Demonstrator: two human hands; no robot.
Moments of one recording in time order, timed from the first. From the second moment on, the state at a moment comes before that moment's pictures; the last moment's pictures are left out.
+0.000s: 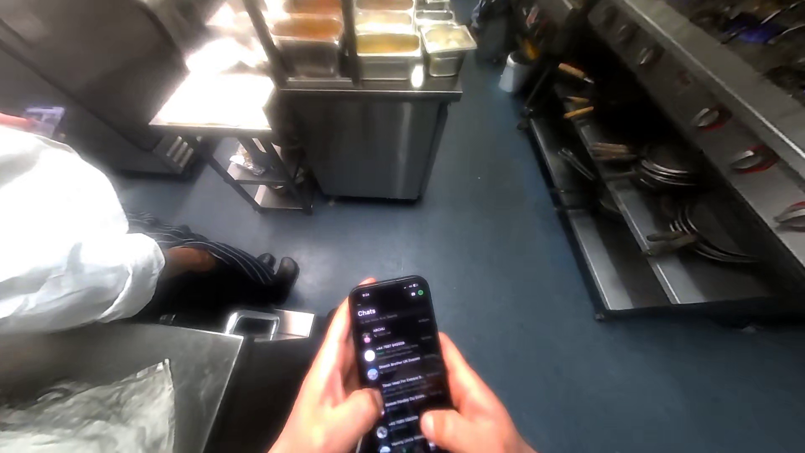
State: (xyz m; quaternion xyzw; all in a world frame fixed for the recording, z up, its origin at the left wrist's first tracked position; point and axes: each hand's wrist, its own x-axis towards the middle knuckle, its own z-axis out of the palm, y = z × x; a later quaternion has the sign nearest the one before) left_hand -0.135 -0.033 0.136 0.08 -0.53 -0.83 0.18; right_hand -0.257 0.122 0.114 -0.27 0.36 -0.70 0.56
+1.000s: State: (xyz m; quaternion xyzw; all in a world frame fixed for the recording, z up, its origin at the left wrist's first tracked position) left_hand -0.114 -0.031 0.122 0.03 -0.53 -0.85 0.10; right_hand -0.255 0.122 0.107 -0.24 0.34 -0.71 0.56
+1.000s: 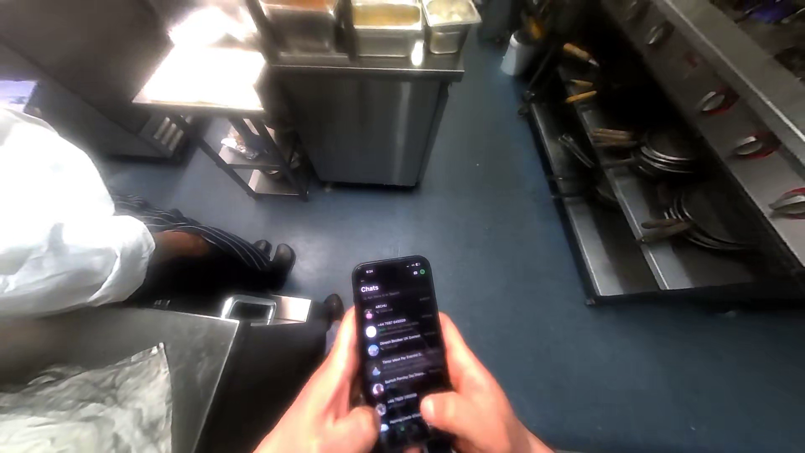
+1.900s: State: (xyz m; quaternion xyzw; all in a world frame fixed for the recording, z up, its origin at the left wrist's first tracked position) left_hand -0.114 -0.037 0.132 0.00 -0.51 -0.86 0.05; right_hand -0.272 0.122 0.112 -0.30 0.27 -0.70 0.59
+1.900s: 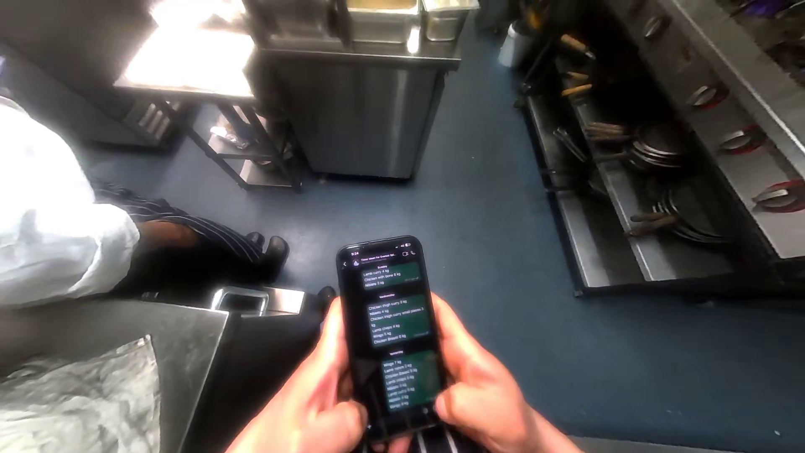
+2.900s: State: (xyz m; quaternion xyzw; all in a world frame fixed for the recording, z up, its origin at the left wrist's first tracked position) left_hand -0.110 -0.033 0.131 -0.01 -0.50 -0.86 0.08; right_hand -0.268 0.121 0.112 -0.28 0.26 -0.69 0.61
